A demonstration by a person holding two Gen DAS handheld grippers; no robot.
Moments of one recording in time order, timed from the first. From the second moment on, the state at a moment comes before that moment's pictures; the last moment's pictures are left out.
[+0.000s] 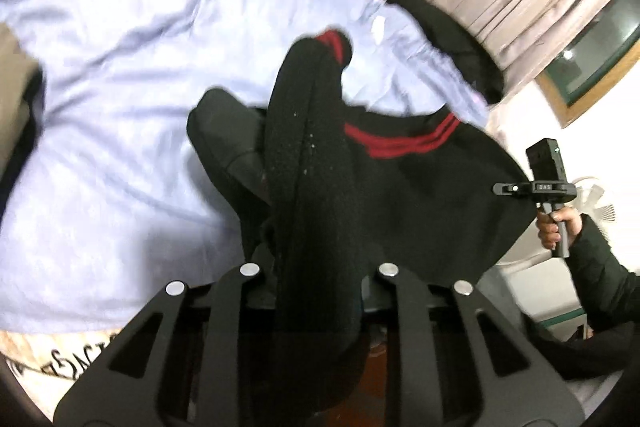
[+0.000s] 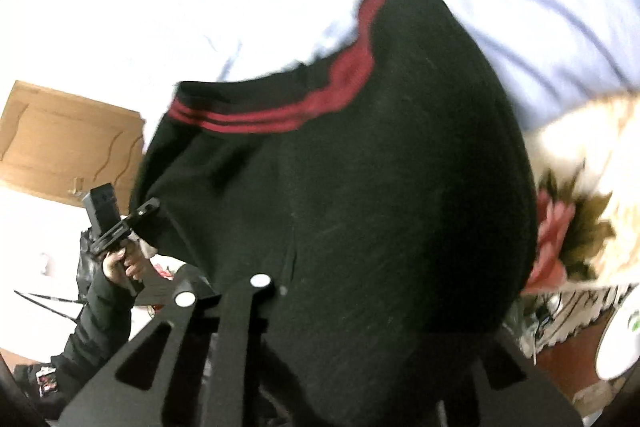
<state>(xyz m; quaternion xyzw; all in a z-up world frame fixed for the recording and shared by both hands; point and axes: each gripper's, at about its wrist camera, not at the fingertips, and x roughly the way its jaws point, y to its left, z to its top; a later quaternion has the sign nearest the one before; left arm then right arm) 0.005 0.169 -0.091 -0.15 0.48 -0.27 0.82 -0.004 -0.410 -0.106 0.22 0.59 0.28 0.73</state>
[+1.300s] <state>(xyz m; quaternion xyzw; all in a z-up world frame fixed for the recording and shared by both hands) 0.066 0.254 0.166 -0.06 0.34 -0.21 0.92 0.108 -0.239 0.132 0.05 0.51 0.35 0.79</state>
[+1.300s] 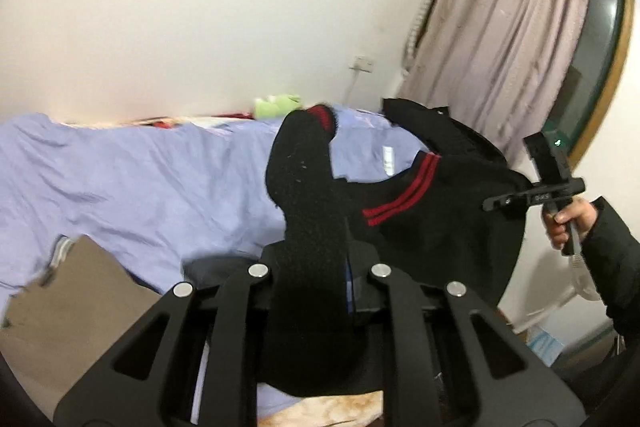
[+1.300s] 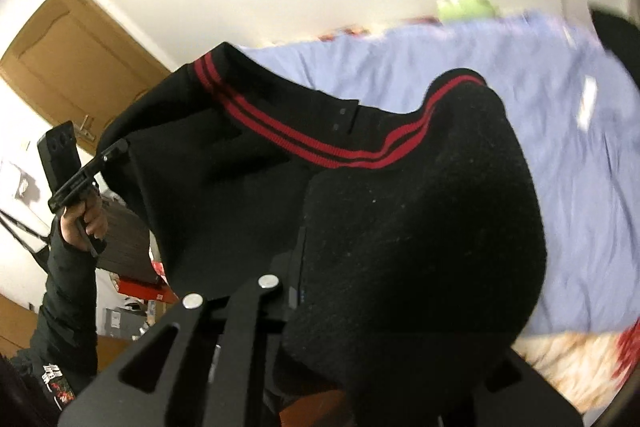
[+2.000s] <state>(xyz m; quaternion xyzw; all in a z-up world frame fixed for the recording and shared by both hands) 0.021 0.386 -0.090 -0.15 0.46 -0.06 0.87 0.113 -0.225 -0.162 0.06 0.65 0.32 0.69</state>
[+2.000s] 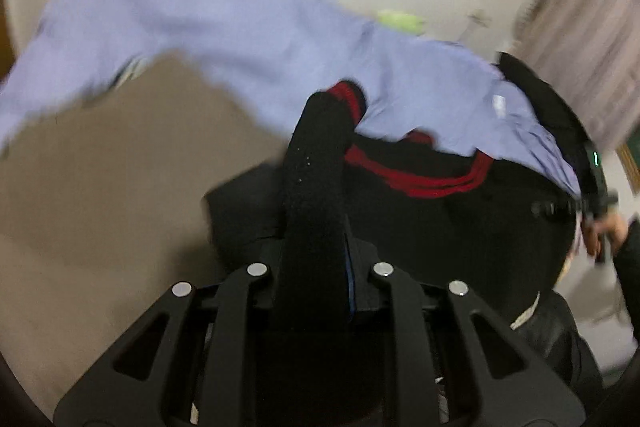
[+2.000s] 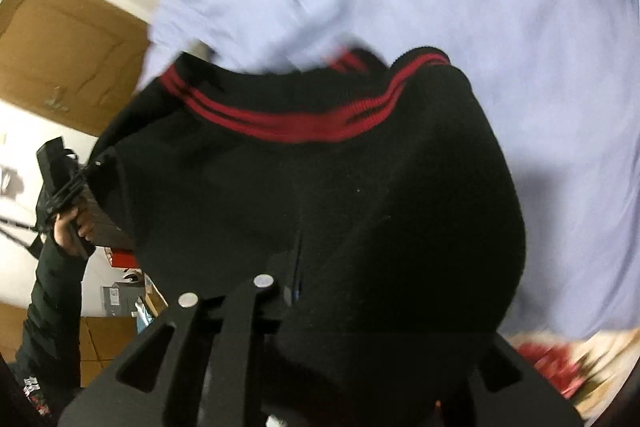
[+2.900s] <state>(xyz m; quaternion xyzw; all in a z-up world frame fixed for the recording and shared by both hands) 0.006 0.440 -0.140 -0.12 0.55 0.01 0.83 0.126 -0.281 -0.216 0.10 0.64 0.29 0.71</state>
